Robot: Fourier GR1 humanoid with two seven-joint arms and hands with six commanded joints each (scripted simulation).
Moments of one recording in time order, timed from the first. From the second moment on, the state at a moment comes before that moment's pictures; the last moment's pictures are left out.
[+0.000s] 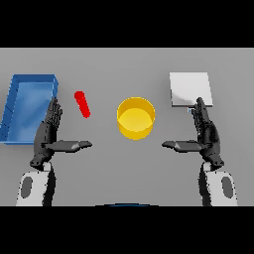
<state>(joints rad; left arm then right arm) 0.00 0.00 0.00 -1.57 0.00 0.00 0.00 0.00 0.00 0.00 -1.57 0.00 0.00 0.00</state>
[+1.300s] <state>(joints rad) -0.09 0.05 -0.05 -1.46 -0.15 0.01 0.03 0.06 -0.09 0.06 -1.65 0.09 0.05 -0.09</state>
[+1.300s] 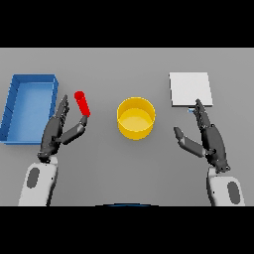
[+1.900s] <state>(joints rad) -0.38 0.04 0.01 -1.09 -0.19 0.08 -0.08 0.02 -0.10 0.05 -1.63 0.12 0.03 -0.06</state>
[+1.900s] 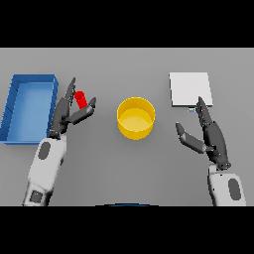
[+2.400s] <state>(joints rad) -0.48 -0.01 0.09 -0.92 -0.14 0.11 -0.19 0.02 -0.10 0.05 -1.62 0.11 0.03 -0.05</state>
